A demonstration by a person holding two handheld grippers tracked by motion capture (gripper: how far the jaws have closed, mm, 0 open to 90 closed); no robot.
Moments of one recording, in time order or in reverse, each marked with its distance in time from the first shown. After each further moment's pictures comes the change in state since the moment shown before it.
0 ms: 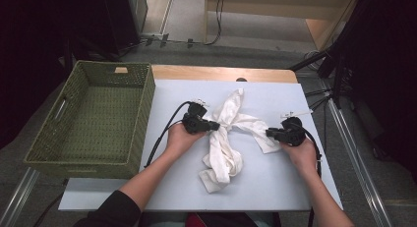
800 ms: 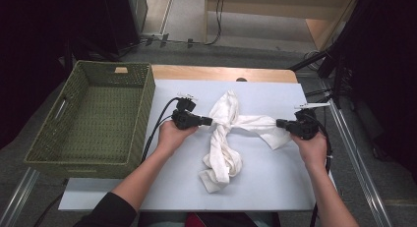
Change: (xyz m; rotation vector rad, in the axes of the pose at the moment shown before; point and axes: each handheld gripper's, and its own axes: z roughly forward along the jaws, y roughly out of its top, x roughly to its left) left arm 0.013 0.000 -0.028 -0.056 -0.047 -0.074; right arm -0.014 0.017 -0.041 -0.086 -0.006 0.061
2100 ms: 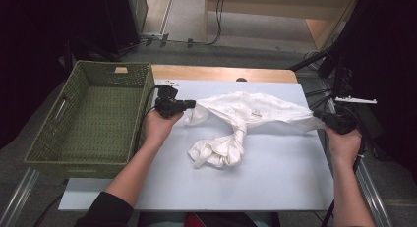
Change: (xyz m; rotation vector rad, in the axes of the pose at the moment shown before) left arm 0.017 0.016 -0.050 -0.154 0.186 -0.024; right arm -0.072 -0.002 -0.060 -0.132 -0.221 0.146
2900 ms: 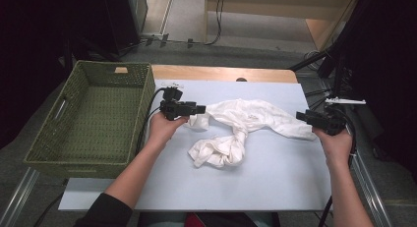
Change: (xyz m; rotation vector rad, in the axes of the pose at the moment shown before) left arm -0.009 -0.003 0.011 0.028 -0.120 -0.026; right arm 0.017 -0.004 0.016 0.009 0.211 -0.035
